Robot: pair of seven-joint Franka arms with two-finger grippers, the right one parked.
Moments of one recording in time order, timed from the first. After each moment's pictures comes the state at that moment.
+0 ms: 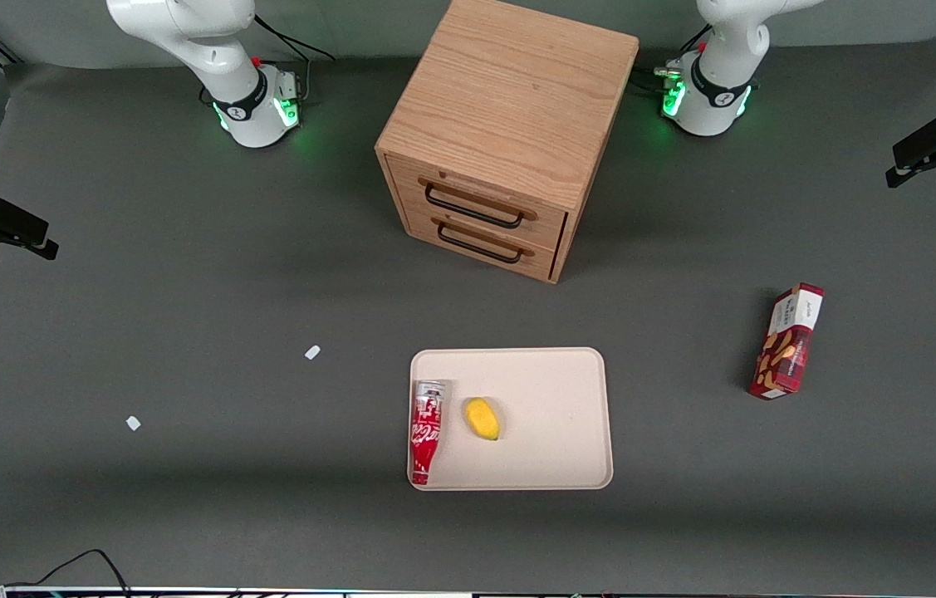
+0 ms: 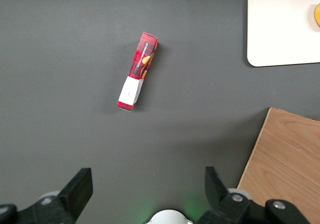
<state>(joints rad) 0.24 -0.12 -0.18 -1.61 -0.04 1.45 0.10</state>
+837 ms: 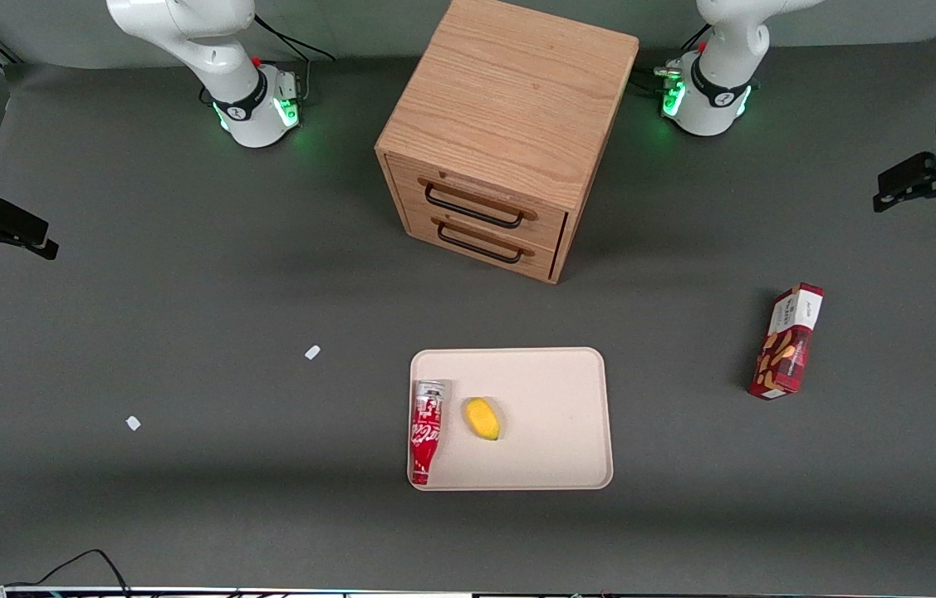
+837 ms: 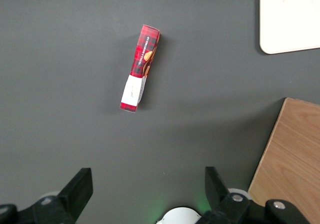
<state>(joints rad) 0.24 -0.01 -0.20 -1.61 0.01 1.48 0.15</state>
